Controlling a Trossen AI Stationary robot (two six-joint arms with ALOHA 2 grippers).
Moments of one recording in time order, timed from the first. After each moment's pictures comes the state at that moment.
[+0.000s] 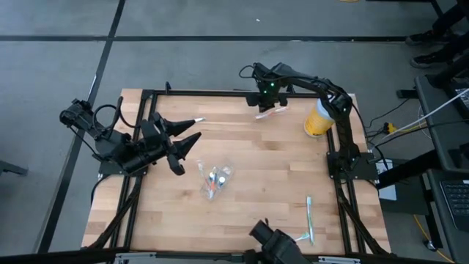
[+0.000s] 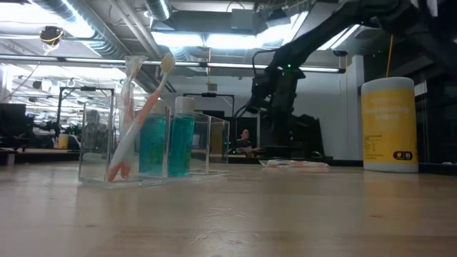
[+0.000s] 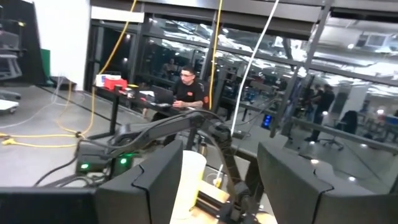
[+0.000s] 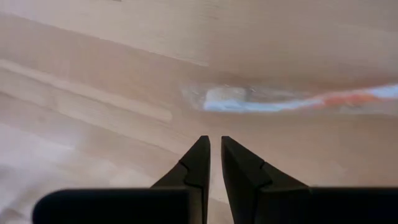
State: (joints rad) left arm -0.60 1.14 1.23 0.21 -1.12 -0.01; right arm -0.69 2.15 1.76 -1.11 -0.32 0.66
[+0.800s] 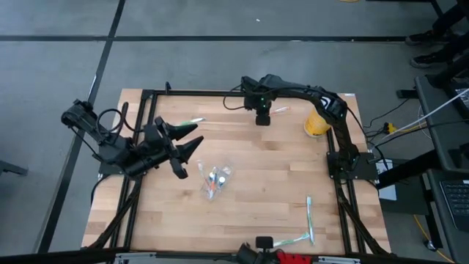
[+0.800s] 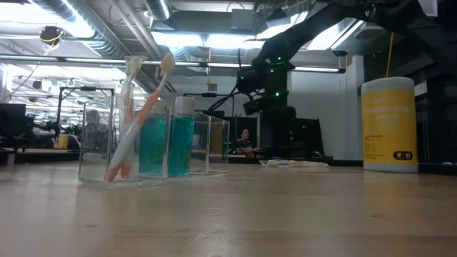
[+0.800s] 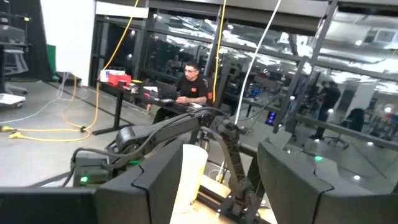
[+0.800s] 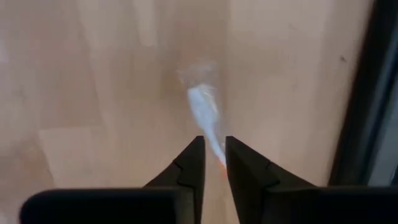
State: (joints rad) left arm -0.62 1.17 1.23 0.21 -1.16 -0.04; right arm -0.52 2.16 1.76 -1.11 0.08 -0.52
